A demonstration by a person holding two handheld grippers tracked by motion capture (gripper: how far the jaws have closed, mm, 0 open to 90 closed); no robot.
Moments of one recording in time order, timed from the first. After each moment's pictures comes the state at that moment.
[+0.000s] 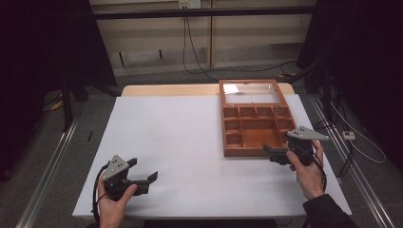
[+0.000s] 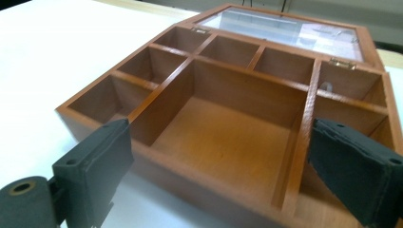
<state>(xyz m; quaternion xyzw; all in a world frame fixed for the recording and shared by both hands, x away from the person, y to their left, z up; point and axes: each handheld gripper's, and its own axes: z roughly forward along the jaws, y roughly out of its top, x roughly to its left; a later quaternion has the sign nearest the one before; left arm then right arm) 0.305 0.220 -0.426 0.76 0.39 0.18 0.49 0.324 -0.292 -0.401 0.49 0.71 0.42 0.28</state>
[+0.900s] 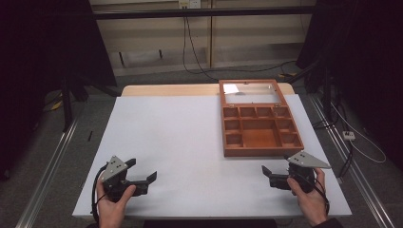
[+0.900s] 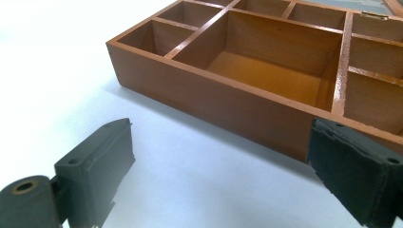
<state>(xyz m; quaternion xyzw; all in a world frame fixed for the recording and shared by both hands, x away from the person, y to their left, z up) 0.301 0.222 -0.424 0.76 0.40 0.18 0.49 0.268 -0.282 -0.429 0.48 0.72 0.42 0.27</state>
